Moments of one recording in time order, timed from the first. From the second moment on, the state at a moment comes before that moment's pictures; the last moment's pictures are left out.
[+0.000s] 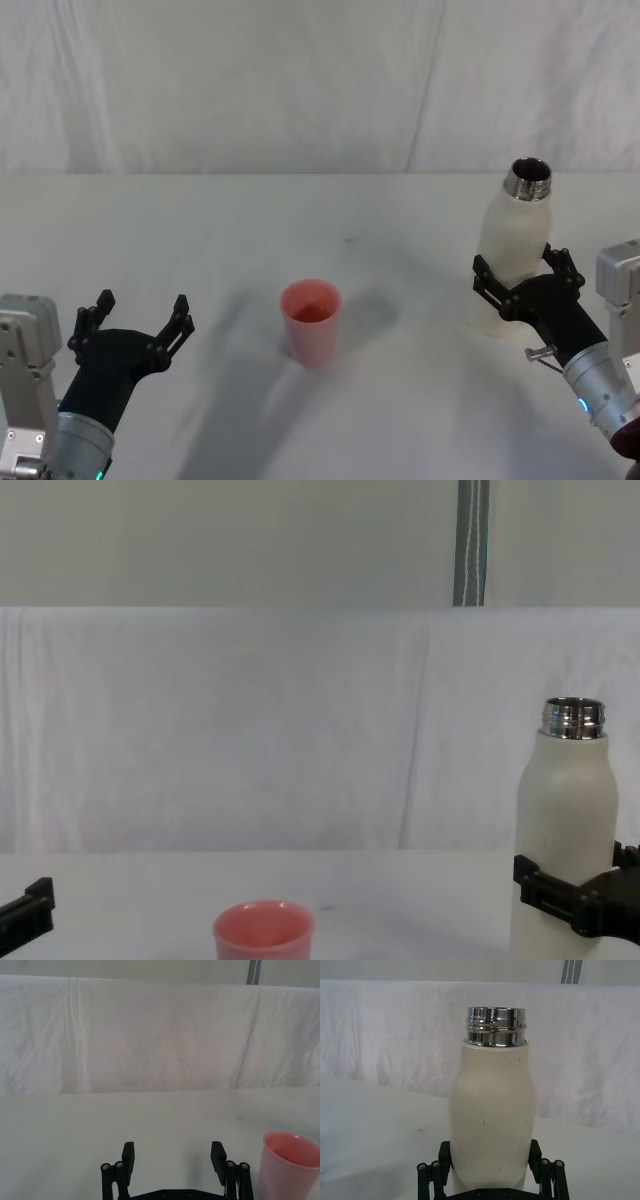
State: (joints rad) left arm 0.27 0.24 0.04 -1.85 -0.25 -0.02 -0.02; right arm 0.12 0.15 -0.17 -1.40 0.11 -0.20 0.21
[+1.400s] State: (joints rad) left arm 0.27 0.24 0.04 -1.85 -0.25 -0.02 -0.02; right arm 0.09 0.14 -0.17 -1.44 0.14 -0.20 0.22
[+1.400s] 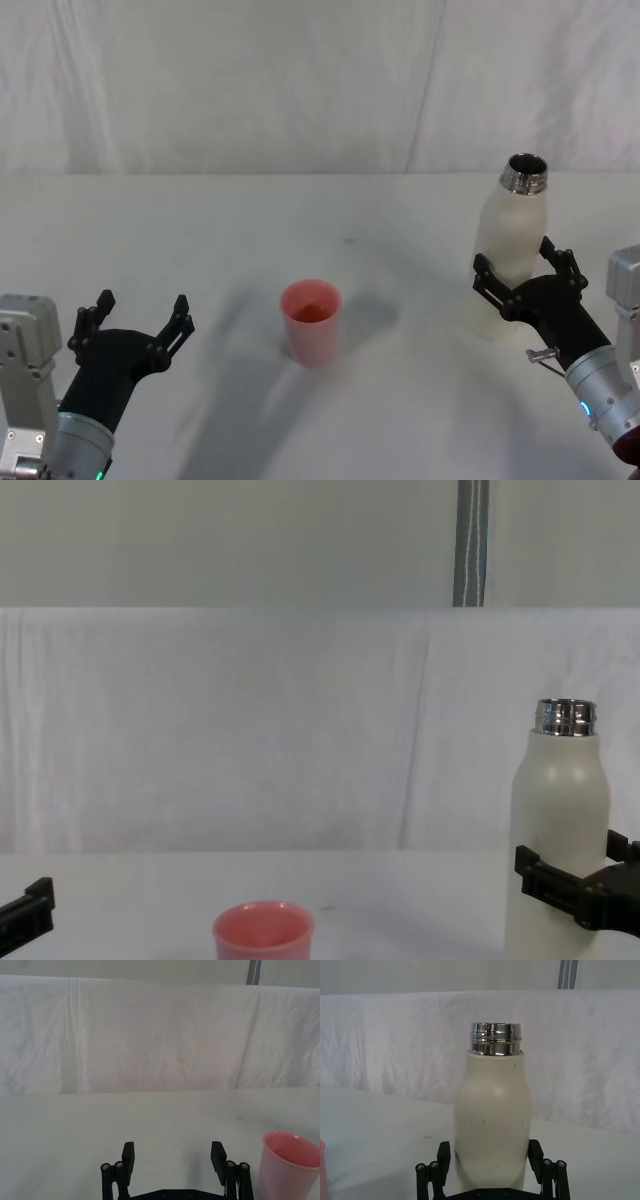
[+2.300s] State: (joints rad) left arm 0.27 0.24 0.04 -1.85 -0.25 -0.02 -0.02; right arm 0.05 0.15 -0.15 -1.48 0.17 -0.18 0.22
